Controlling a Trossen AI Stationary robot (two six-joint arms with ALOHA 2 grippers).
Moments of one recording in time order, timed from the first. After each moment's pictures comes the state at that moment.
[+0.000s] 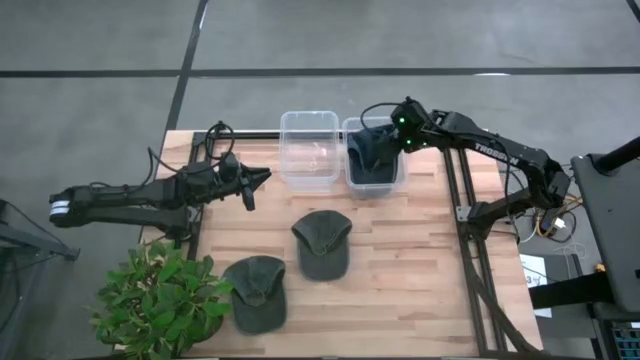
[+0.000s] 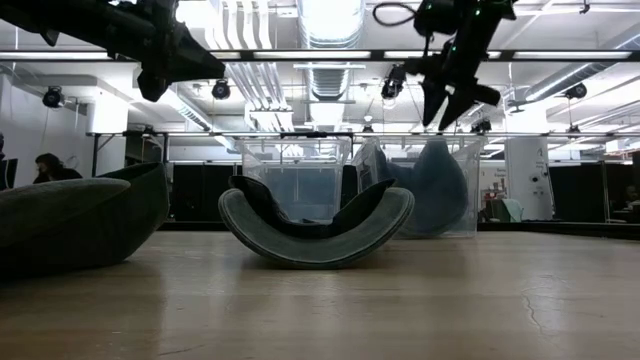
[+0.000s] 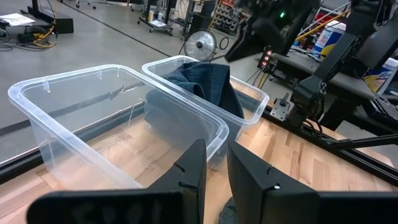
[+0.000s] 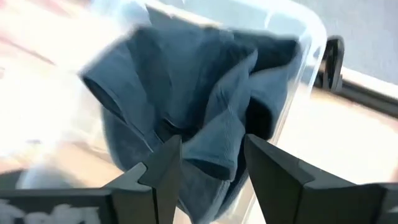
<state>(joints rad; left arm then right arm) 0.16 0.68 0.50 0.04 -0.28 -0.35 -0.58 1.37 1.25 -0.89 0.16 0.54</state>
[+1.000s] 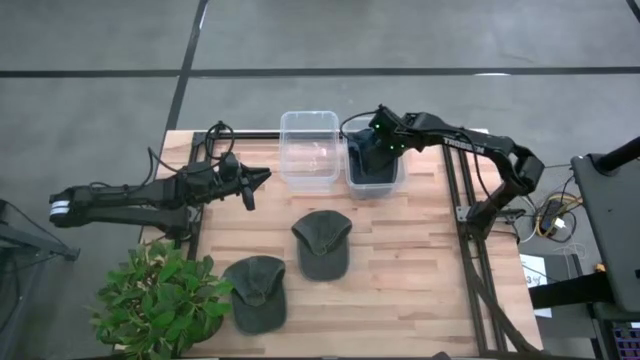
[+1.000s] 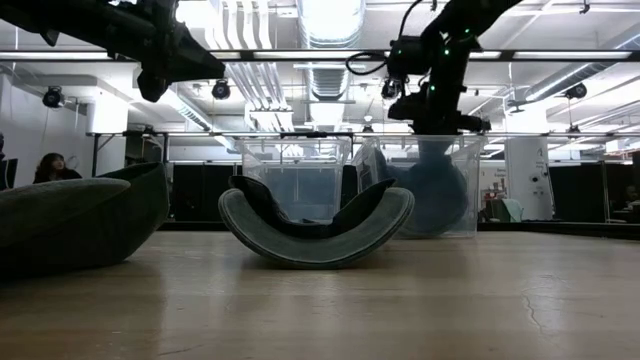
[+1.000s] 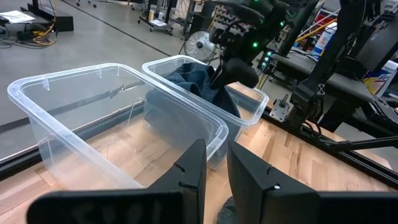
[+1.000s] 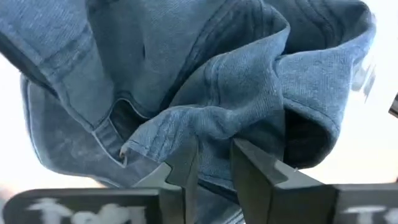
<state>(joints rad) 0.16 0.68 0.50 0.04 -0.28 -0.36 -0.58 1.60 1.28 -0.90 0.18 0.44</state>
